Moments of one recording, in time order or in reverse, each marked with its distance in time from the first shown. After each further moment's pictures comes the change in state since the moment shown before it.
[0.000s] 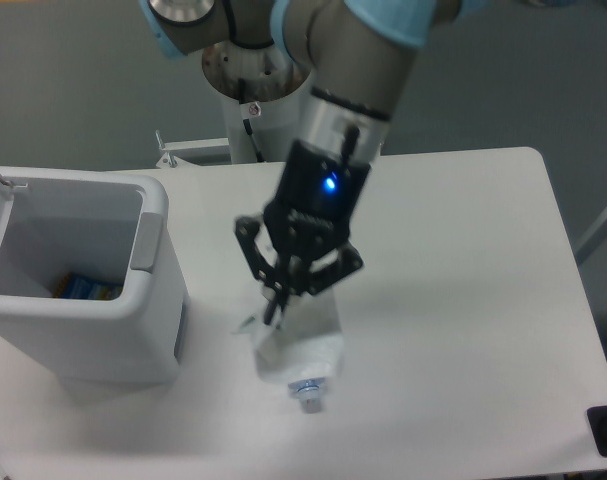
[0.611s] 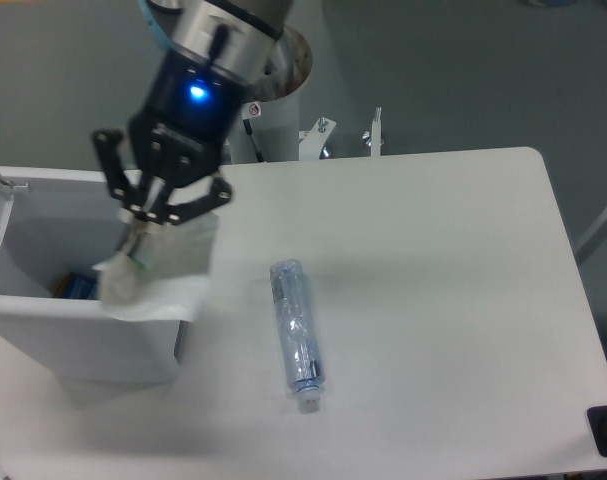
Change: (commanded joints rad) arm -0.149 0.075 -0.107 0.005 -0.049 -0.012
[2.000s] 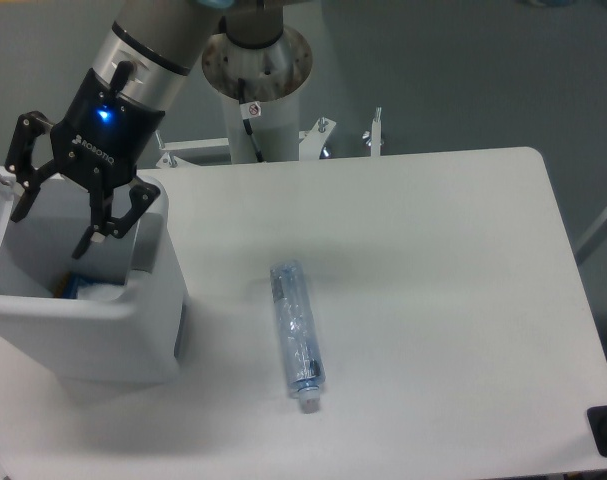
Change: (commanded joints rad) arm -0.037 -0.018 -0.034 0.009 0.006 0.043
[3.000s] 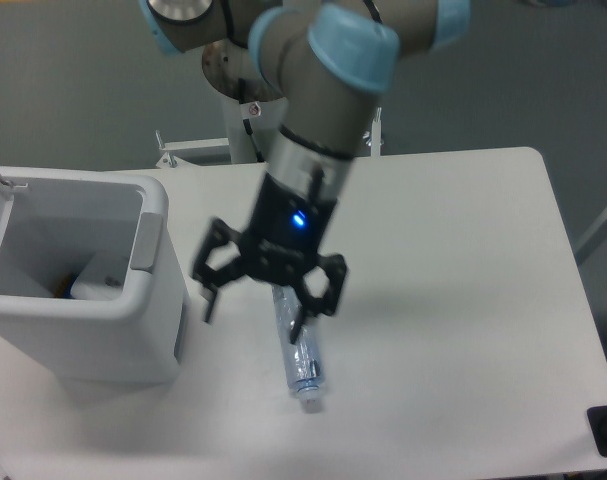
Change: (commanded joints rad) arm 0.216 -0.274 0.130 -0.018 0.231 0.005
